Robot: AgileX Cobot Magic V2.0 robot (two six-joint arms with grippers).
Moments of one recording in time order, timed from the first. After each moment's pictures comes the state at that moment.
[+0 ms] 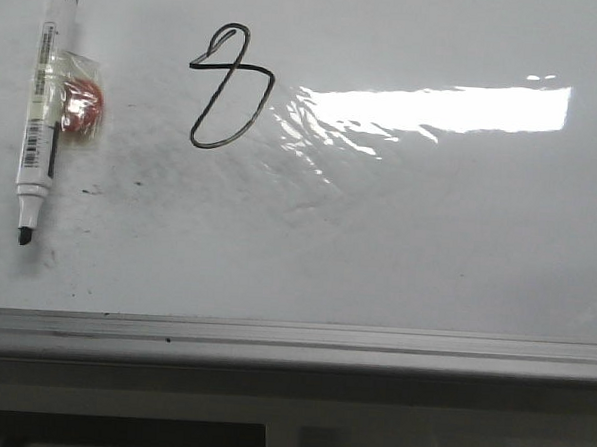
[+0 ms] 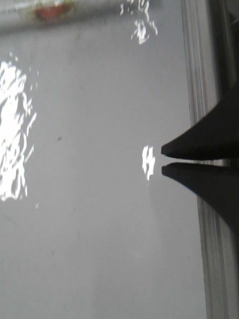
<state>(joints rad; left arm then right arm) -0.20 0.00 -0.02 -0.12 0.33 -0.03 0.83 0.20 -0.30 0.17 0.52 -0.16</state>
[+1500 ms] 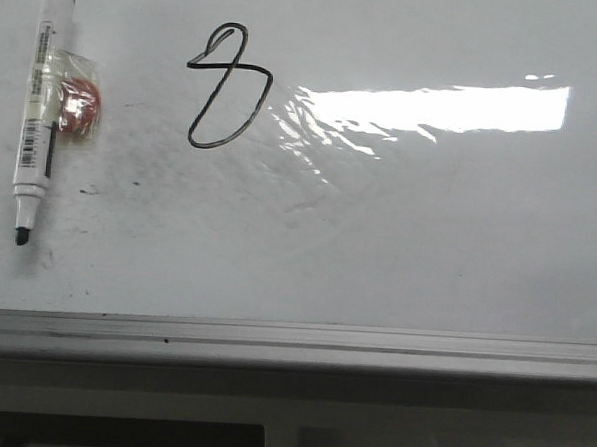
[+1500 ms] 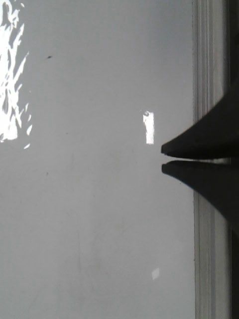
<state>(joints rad) -0.04 0.00 -0.01 -0.03 0.33 -0.01 0.80 0.20 -0.30 0.17 0.52 -0.16</state>
